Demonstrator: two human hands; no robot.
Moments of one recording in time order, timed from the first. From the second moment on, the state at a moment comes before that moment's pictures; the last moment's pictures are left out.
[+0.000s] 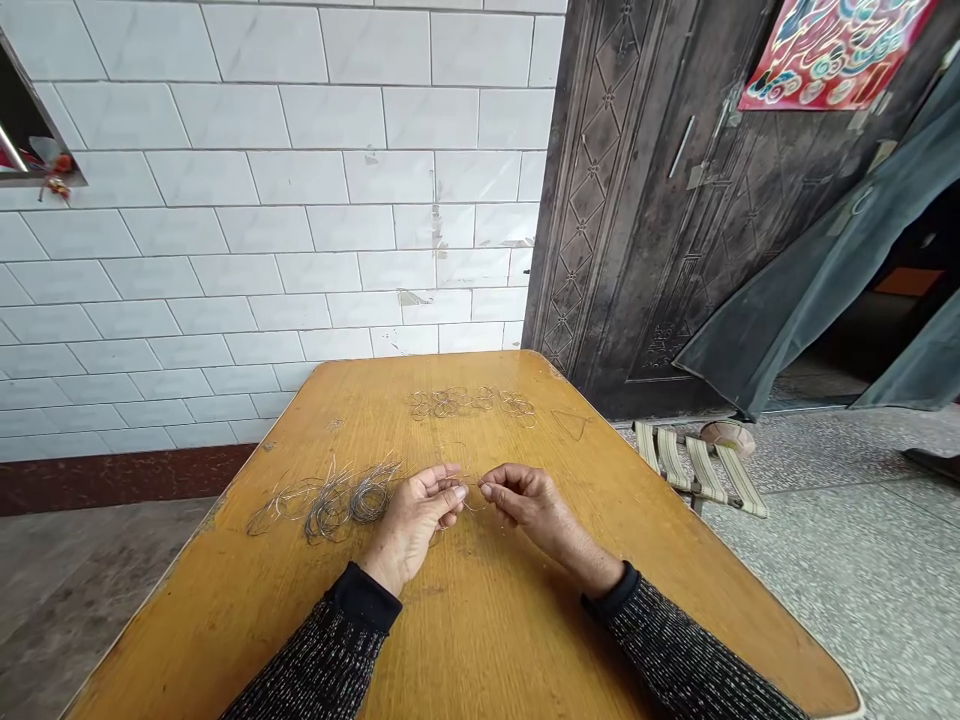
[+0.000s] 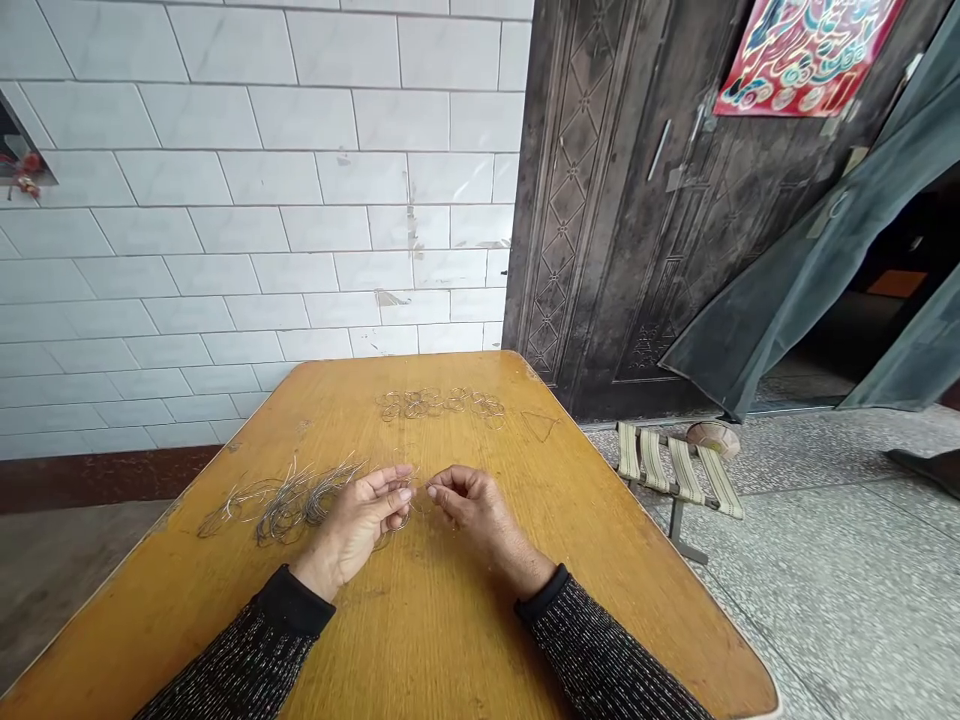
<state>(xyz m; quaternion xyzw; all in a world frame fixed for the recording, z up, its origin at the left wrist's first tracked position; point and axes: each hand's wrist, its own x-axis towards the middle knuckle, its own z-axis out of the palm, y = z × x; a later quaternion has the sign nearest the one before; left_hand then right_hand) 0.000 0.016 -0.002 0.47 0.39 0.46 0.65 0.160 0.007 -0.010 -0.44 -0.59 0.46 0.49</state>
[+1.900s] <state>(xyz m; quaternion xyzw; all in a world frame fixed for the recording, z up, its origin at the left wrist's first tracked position) 0.008 0.009 -0.007 0.36 0.37 0.49 0.70 0.156 0.002 -0.014 -0.49 -0.66 0.31 0.48</state>
